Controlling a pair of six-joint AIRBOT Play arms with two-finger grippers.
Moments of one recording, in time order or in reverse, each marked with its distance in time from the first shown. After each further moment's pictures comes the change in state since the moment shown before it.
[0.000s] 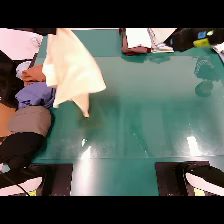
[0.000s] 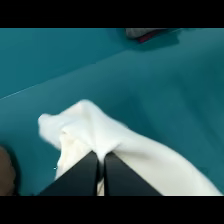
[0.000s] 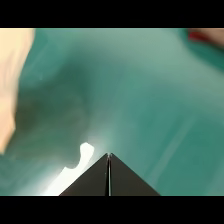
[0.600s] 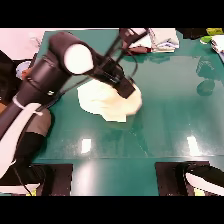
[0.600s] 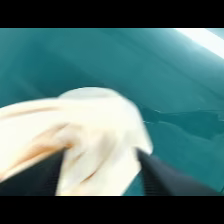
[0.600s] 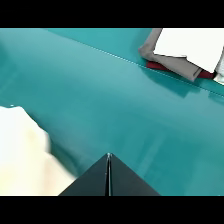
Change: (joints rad) left arm -0.451 -0.186 -0.182 -0.113 0.086 0.097; right arm 0.000 -0.008 0.075 -0.125 -0.008 0.051
